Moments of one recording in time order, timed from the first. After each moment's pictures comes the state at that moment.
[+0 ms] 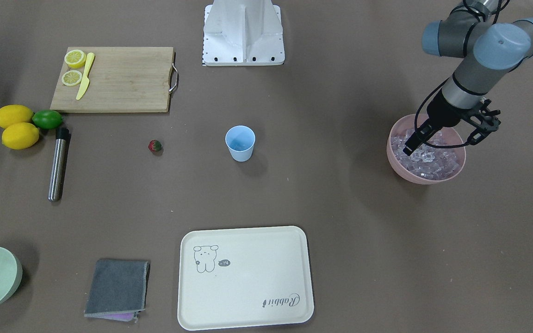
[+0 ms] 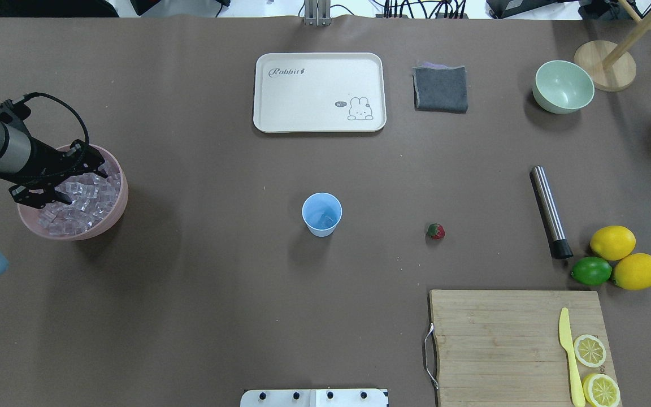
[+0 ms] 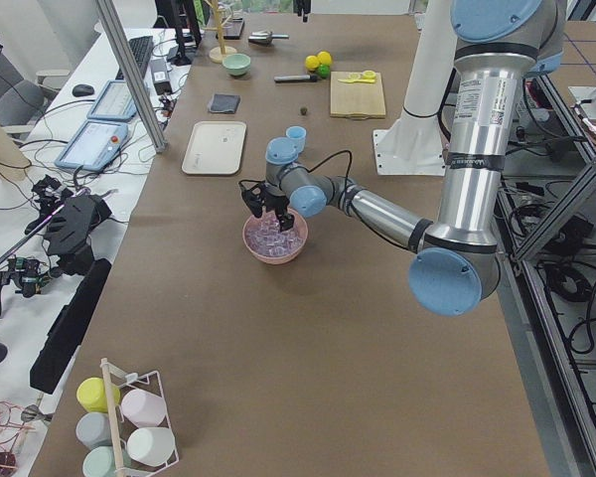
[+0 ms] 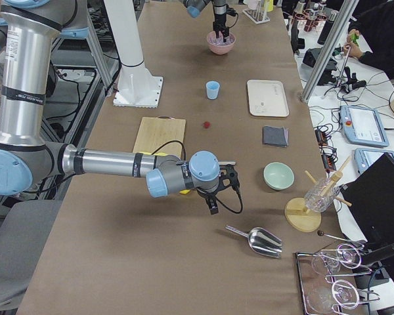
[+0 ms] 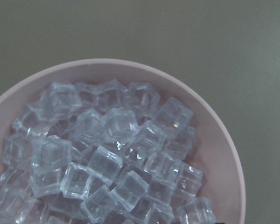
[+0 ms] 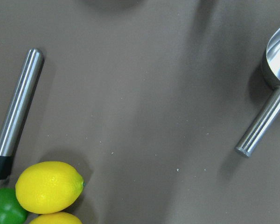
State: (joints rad) left arm -0.87 -1.67 -1.83 -1.97 -2.07 -1.70; right arm 1.46 -1.77 1.70 -1.22 2.48 -0.05
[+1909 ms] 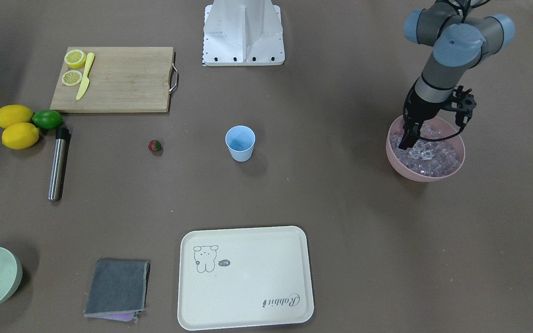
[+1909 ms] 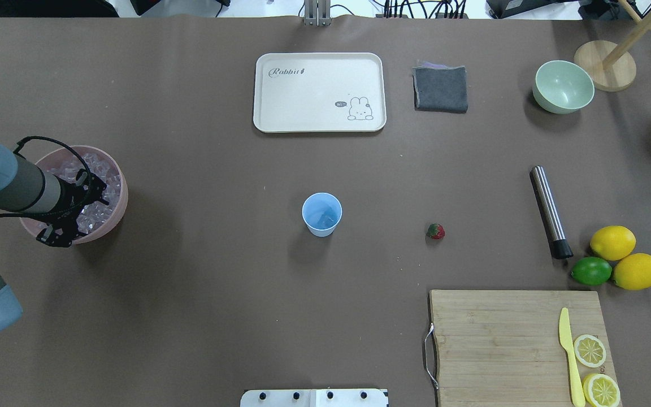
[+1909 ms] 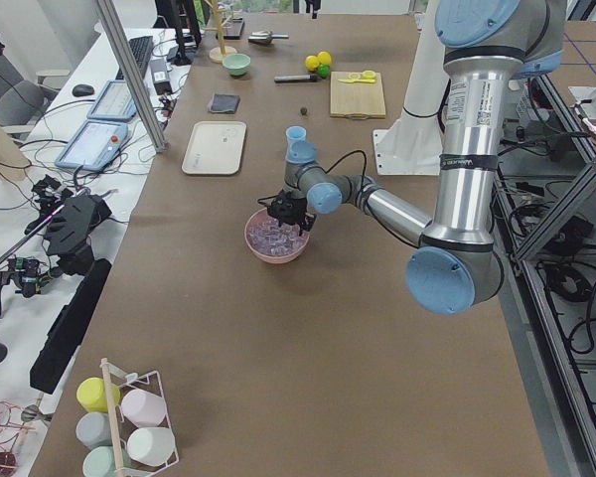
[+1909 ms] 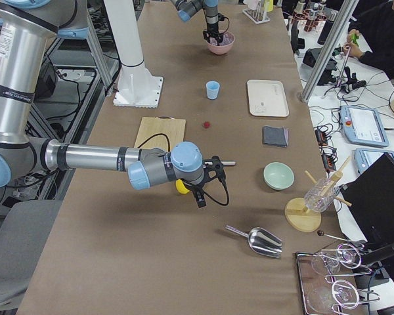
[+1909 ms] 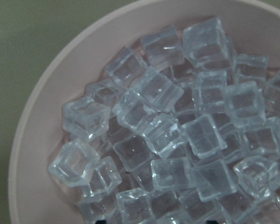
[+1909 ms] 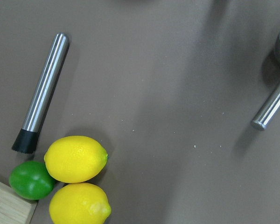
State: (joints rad) left arm -0.72 -1.64 -1.88 -1.88 -1.92 -2.17; right arm 1.47 -1.88 1.84 -1.22 2.48 -0.05
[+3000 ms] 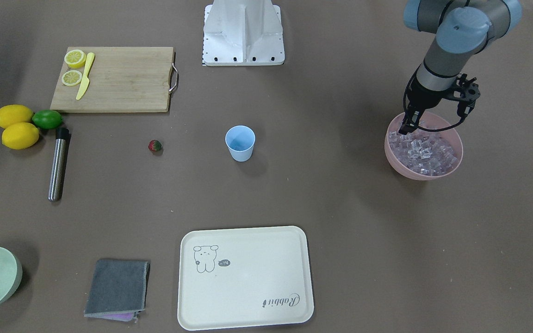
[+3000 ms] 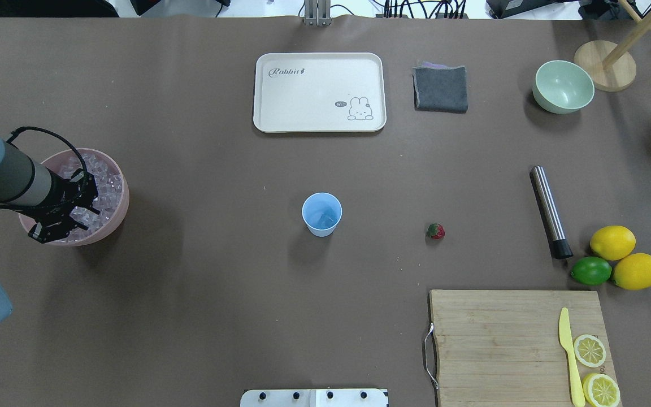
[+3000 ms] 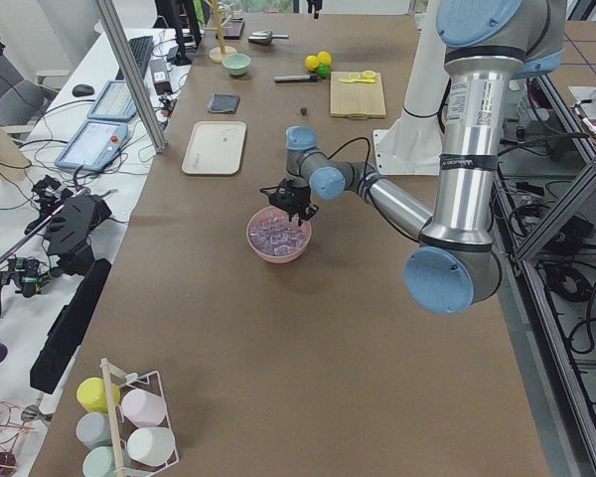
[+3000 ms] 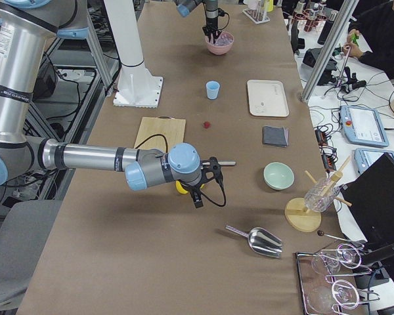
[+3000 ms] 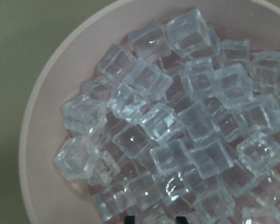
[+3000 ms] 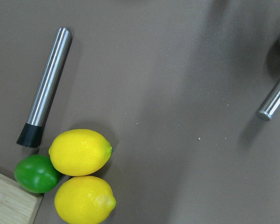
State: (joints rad) left arm -0.76 -1.65 -1.99 -1.70 -1.98 -2.06; right arm 1.47 -1.90 1.84 -1.22 2.50 -0.05
